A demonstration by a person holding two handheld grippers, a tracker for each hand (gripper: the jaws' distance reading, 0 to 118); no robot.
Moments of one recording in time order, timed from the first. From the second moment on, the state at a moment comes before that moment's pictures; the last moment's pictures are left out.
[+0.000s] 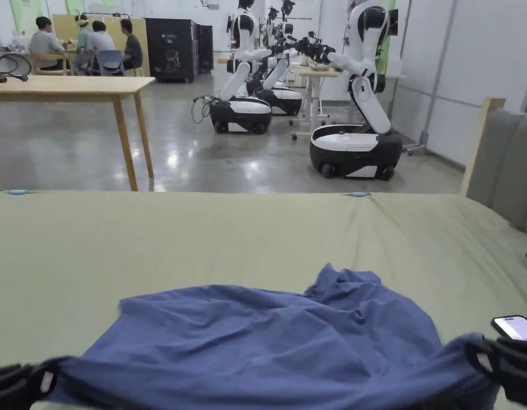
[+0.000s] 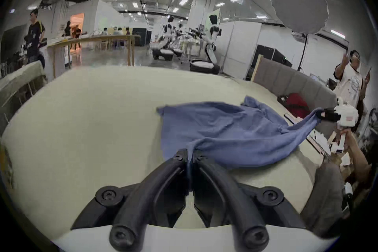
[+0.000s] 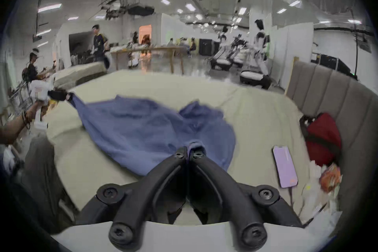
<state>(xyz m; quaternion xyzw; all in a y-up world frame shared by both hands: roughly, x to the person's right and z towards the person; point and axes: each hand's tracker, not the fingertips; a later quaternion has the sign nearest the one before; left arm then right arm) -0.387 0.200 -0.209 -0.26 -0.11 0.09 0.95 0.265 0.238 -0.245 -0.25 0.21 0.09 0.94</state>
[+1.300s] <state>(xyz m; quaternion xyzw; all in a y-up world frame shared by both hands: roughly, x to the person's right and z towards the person) -0.387 0.208 -0.062 -0.25 0.00 0.11 0.96 0.298 0.257 -0.092 -0.22 0.10 0.02 0.97</state>
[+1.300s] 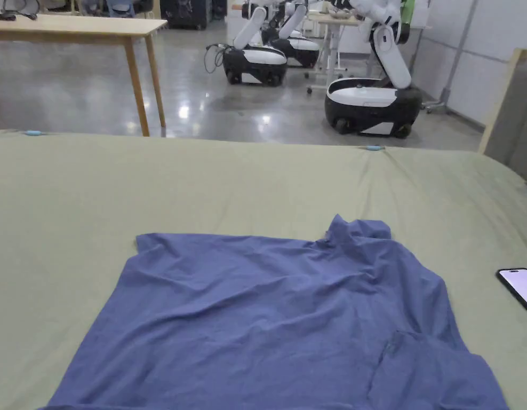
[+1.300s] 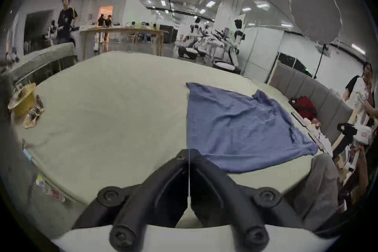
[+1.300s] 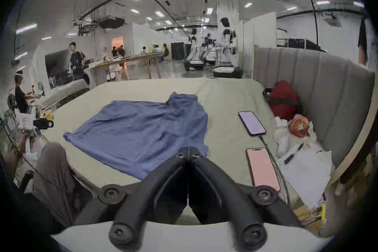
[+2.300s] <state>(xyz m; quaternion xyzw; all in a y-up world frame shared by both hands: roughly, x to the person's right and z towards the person) -0.369 0.122 -0.143 -0.35 -0.09 0.03 0.93 0.255 0.235 -0.103 -0.29 0.12 0.02 0.95</state>
